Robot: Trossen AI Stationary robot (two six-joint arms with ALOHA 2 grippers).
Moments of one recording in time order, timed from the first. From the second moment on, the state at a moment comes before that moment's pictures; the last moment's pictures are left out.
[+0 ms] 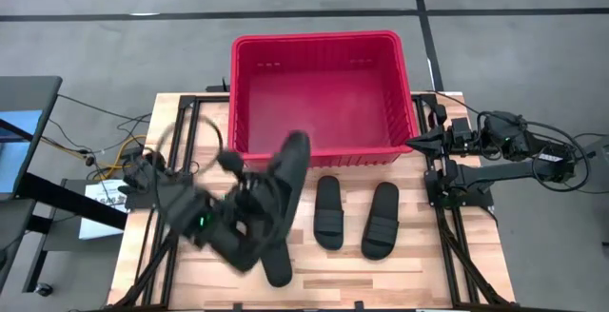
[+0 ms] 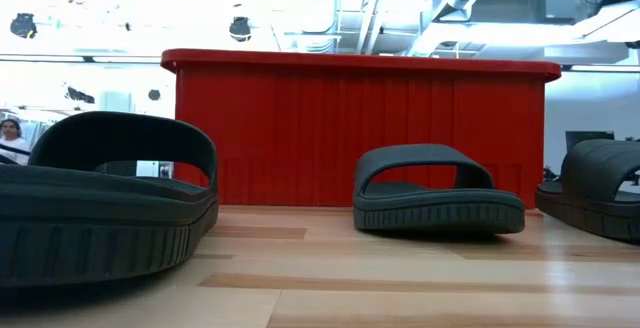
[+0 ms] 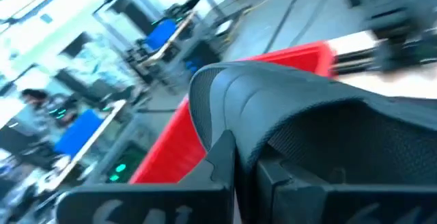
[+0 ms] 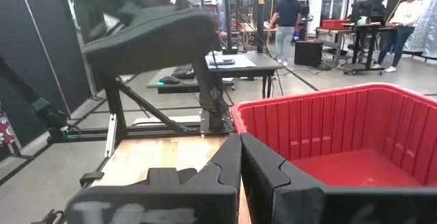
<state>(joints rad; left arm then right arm) -0.59 1.89 2.33 -1.52 -1.35 -0.42 0.00 0.39 0.78 -0.41 0.00 0.00</state>
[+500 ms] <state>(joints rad) -0.05 1.81 2.33 -1.50 -1.17 -0.05 0.00 0.39 0.78 -0.41 0.00 0.00</state>
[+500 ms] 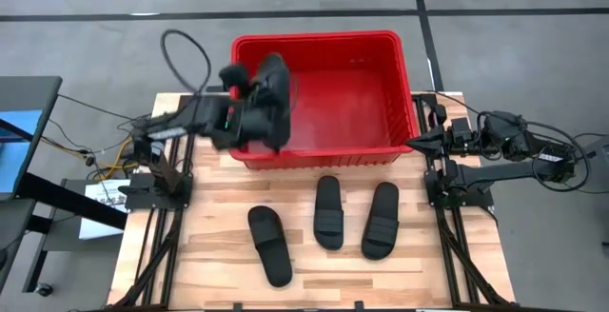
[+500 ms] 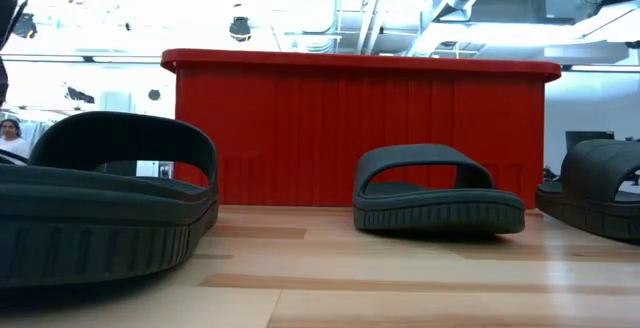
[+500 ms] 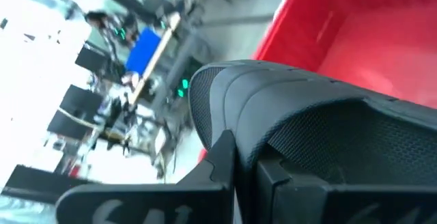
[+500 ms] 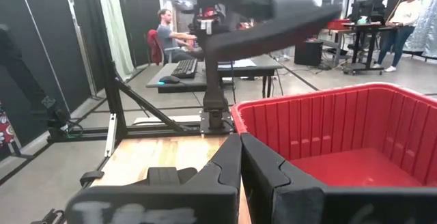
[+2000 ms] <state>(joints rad) 0.57 2.16 2.30 -1.37 -0.57 0.41 0.00 0.39 0.78 -0.41 0.00 0.00</state>
